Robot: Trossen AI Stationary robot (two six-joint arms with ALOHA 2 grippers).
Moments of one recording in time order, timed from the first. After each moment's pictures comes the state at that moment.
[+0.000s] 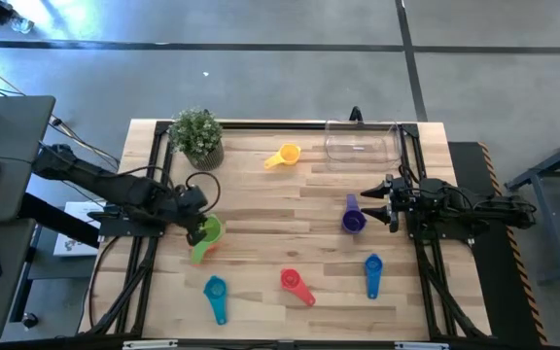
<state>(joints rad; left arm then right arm) -0.36 0.93 0.73 -0.94 -0.28 -0.86 -0.04 0.01 0.10 -0.27 0.01 0.34</state>
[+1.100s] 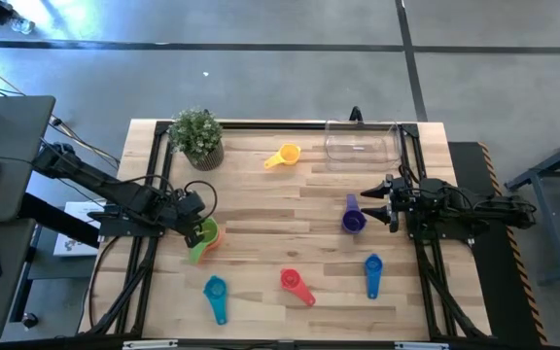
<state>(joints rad) -0.40 0.88 0.54 -0.82 -0.33 -0.88 -0.04 0.01 0.10 -0.27 0.01 0.34</state>
